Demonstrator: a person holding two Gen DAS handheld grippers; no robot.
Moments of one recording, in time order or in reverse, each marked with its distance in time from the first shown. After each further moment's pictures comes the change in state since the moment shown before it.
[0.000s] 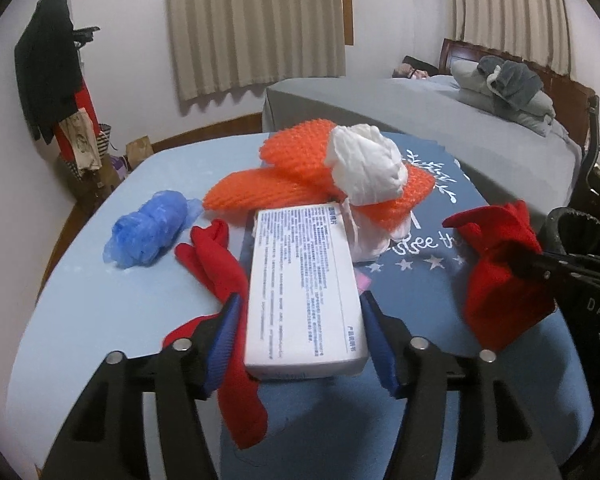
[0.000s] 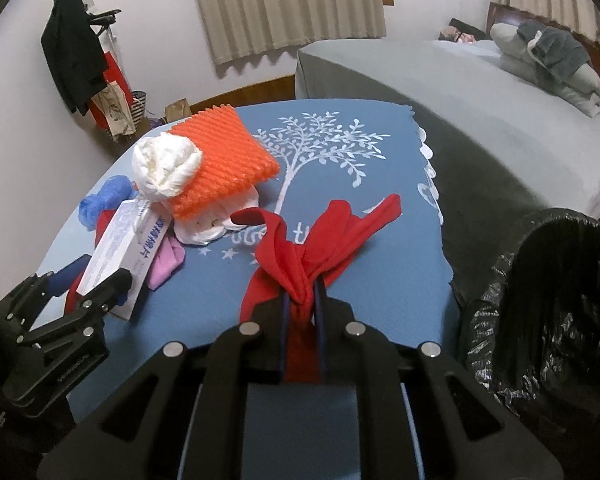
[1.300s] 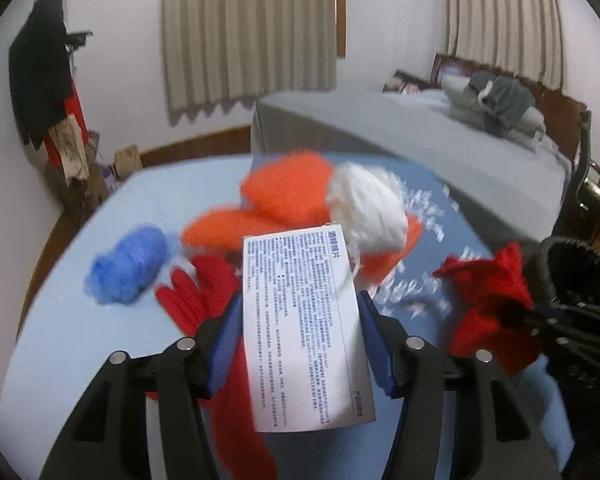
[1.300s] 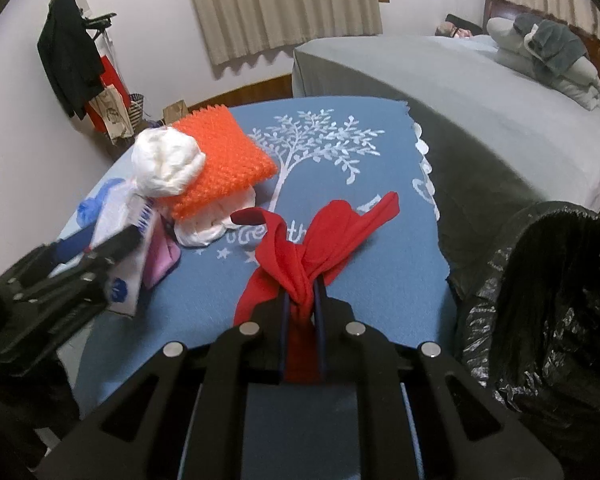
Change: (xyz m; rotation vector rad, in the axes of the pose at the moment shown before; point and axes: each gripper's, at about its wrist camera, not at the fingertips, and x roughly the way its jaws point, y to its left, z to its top) left arm -0.001 -0.006 0.030 -0.017 -0.060 -0.059; right arm -0.005 -0.005 0.000 0.020 -0.004 0.008
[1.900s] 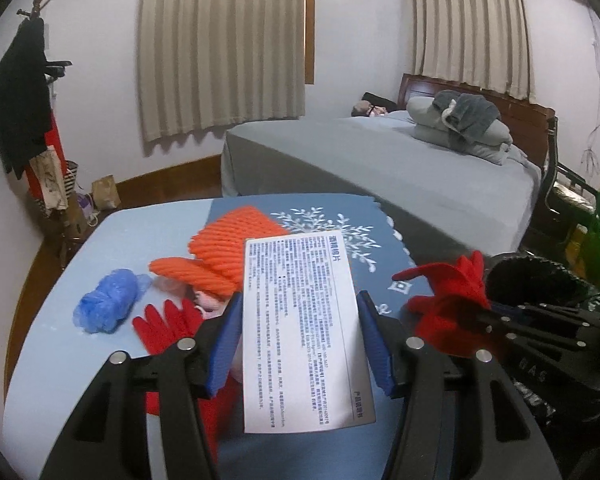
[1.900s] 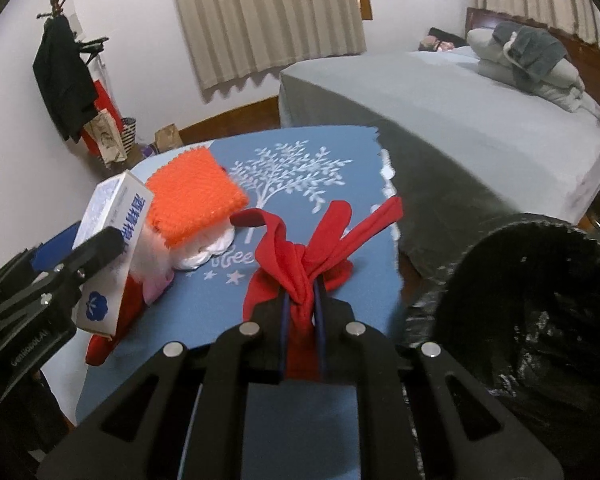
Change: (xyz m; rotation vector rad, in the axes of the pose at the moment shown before) left arm -0.037 -0.046 0.026 0.044 -0.073 -0.096; right arm -0.038 -0.026 0.007 0.039 -0.077 -0.033
